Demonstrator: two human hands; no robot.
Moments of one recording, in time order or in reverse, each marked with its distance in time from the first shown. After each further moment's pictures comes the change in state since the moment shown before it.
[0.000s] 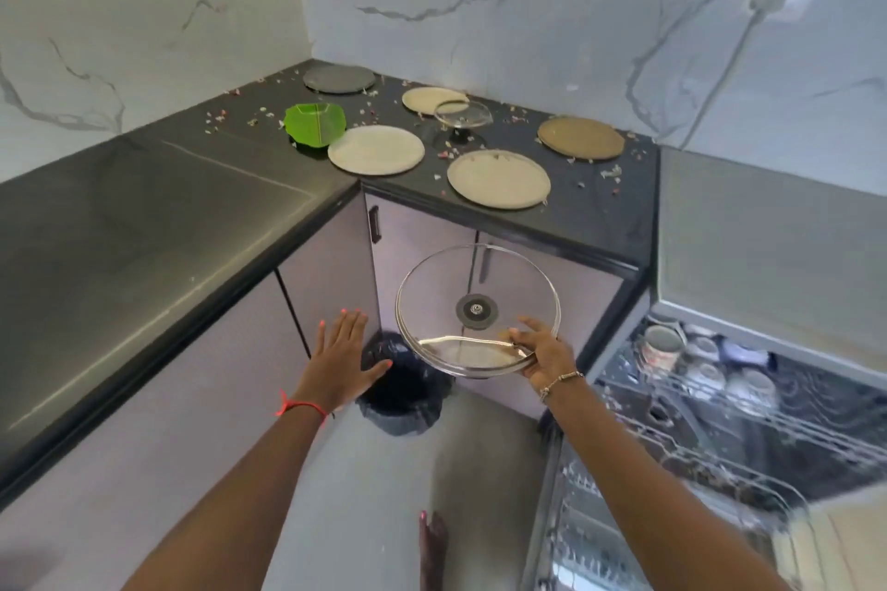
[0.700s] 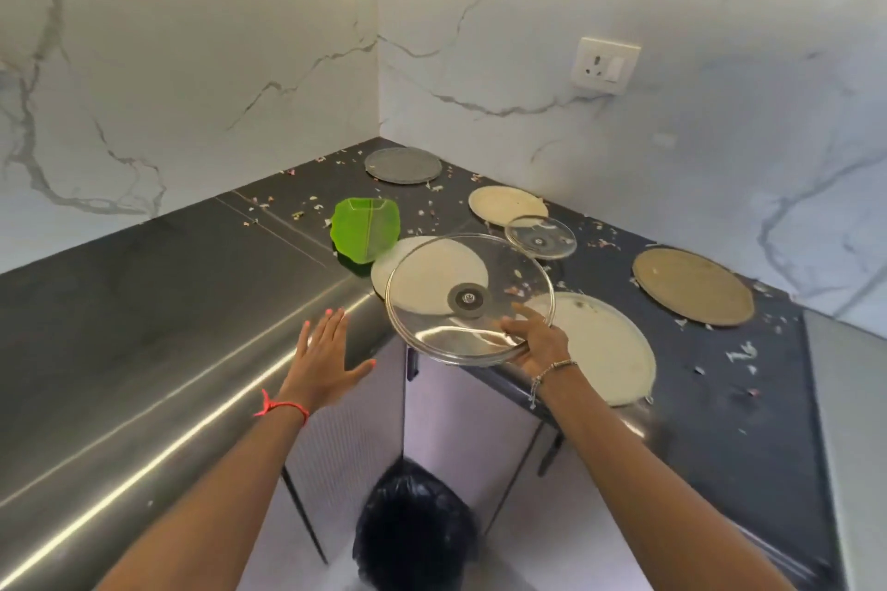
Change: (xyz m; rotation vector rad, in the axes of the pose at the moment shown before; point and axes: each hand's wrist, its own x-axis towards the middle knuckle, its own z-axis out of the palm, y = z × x) left_hand 0.271 -0.121 -0.085 -0.044 0.157 -0.192; right_hand 0.202 -0.132 0.266 -0.031 -0.197 -0.063
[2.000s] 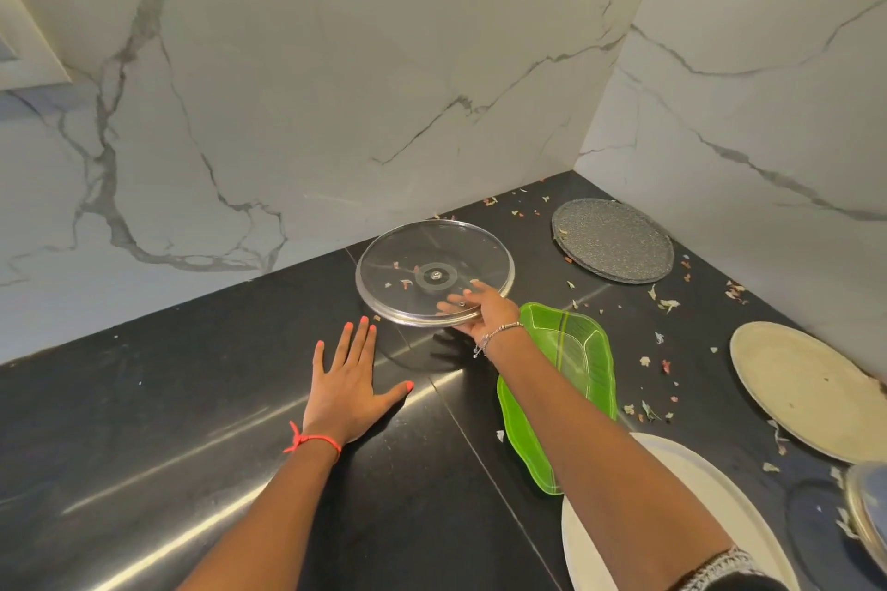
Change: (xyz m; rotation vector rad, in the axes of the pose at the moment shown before) left_hand 0.245 -0.250 -0.015 0.122 -0.017 -0.394; right_hand 0.289 0.143 0.444 -0.194 -0.310 0.373
